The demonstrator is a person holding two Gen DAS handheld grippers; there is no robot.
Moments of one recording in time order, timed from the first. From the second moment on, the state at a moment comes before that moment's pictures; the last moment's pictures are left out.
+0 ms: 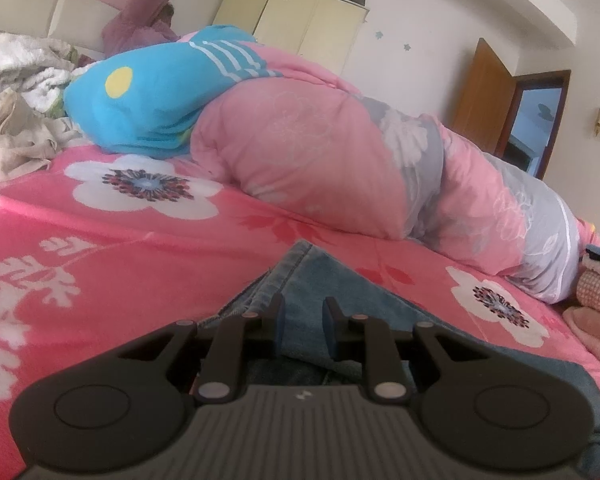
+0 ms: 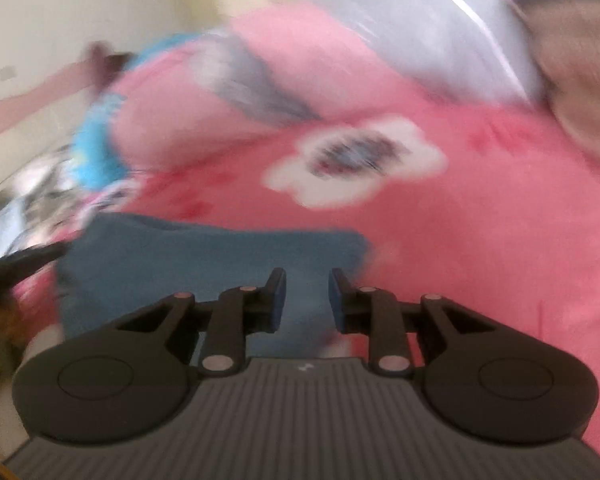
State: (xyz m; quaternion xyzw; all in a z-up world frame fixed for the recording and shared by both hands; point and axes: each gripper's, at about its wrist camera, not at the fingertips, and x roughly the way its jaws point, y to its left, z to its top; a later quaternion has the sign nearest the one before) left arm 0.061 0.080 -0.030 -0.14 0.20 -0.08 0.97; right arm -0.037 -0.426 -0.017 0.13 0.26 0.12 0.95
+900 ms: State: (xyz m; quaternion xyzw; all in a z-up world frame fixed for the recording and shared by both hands) left arm 0.059 0.081 -0.031 -0.15 0.20 -0.08 0.97; right arm -0.076 -0.387 0.014 0.06 0.22 0.23 0.95
